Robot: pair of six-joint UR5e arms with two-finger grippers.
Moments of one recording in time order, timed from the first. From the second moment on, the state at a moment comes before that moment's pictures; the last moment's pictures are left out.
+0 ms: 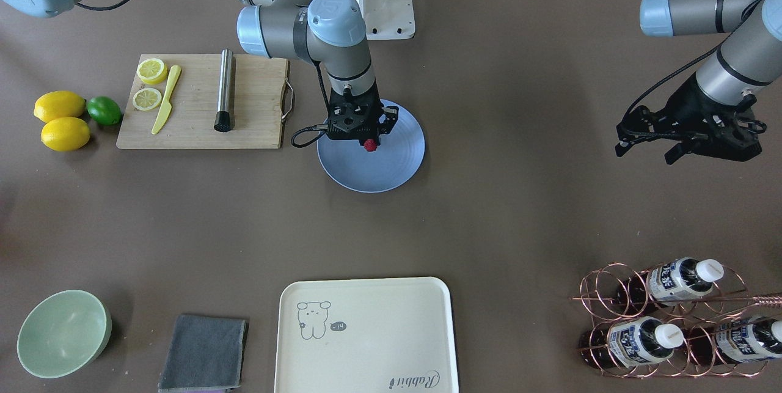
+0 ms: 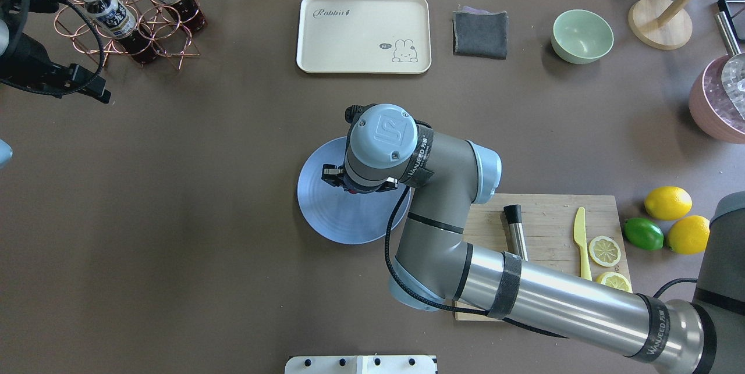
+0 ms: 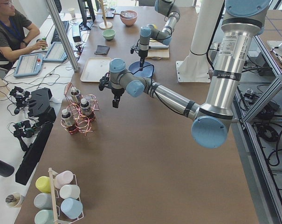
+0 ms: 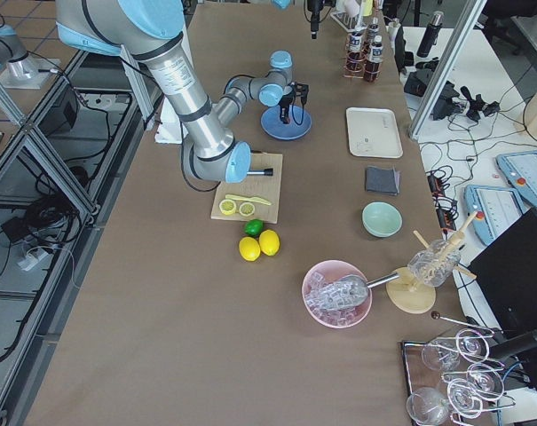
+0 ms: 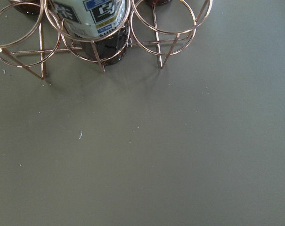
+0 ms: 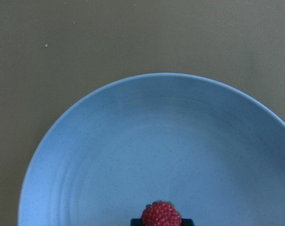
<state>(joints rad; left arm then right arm) -1.09 -1.76 -1.81 -1.80 -2.24 -0.62 0.44 -0.78 1.46 -1.35 1.82 1.39</state>
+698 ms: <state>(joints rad) -1.11 -1.75 -1.81 -1.79 -2.25 -0.63 0.53 -0.80 1.52 -1.41 1.90 1.38</state>
